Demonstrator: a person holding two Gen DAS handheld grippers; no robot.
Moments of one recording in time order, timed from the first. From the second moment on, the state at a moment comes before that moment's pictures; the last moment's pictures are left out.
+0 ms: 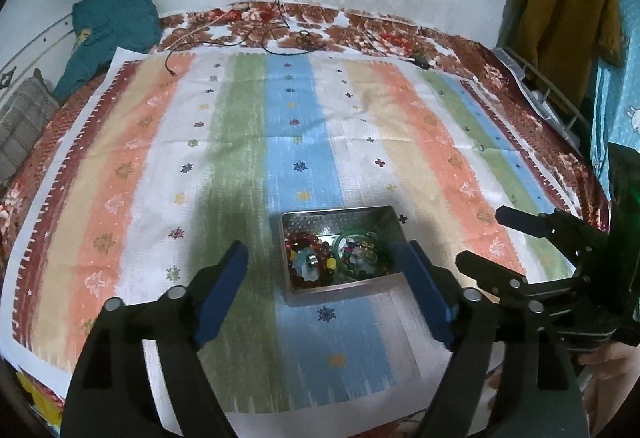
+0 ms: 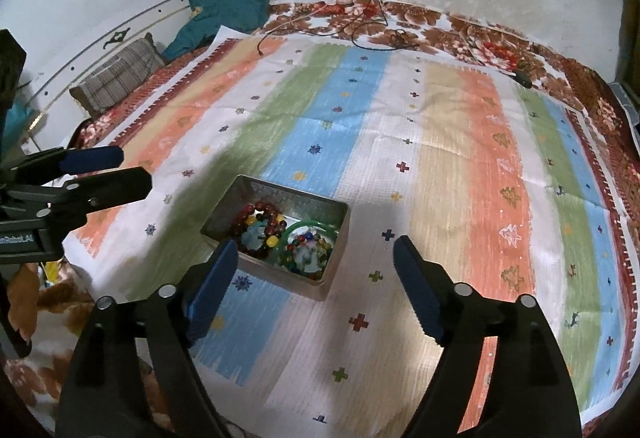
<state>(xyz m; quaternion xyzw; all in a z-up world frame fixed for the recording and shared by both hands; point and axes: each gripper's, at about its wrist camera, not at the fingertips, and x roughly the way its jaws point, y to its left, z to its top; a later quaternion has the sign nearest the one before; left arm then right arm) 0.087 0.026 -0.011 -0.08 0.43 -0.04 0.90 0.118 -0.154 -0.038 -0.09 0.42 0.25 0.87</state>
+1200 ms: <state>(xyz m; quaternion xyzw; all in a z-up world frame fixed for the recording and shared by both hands) 0.036 0.007 -0.013 0.00 0.39 0.01 0.92 0.080 -0.176 -0.032 -0.08 0.39 0.26 0.88</state>
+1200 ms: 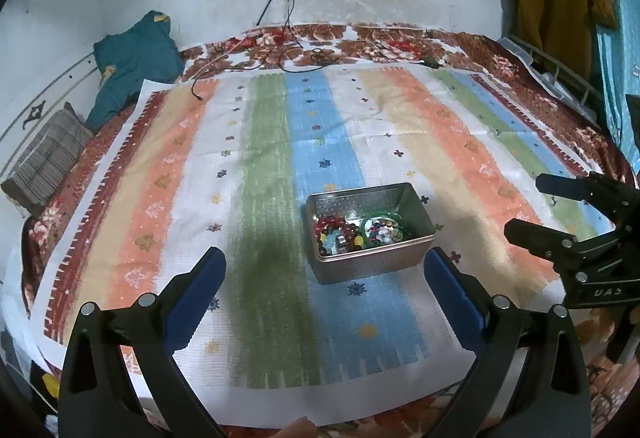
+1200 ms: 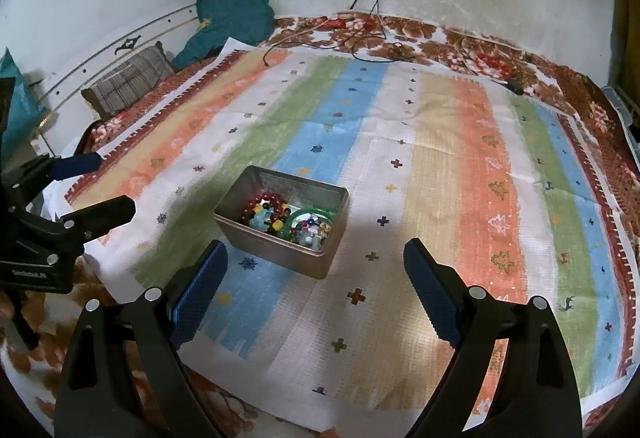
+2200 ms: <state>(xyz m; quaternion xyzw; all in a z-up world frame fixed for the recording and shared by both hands) 0.021 0.001 -0.004 0.00 0.37 -0.01 0.93 0.071 -0.179 -0.028 -0.08 0.39 0.27 0.88</state>
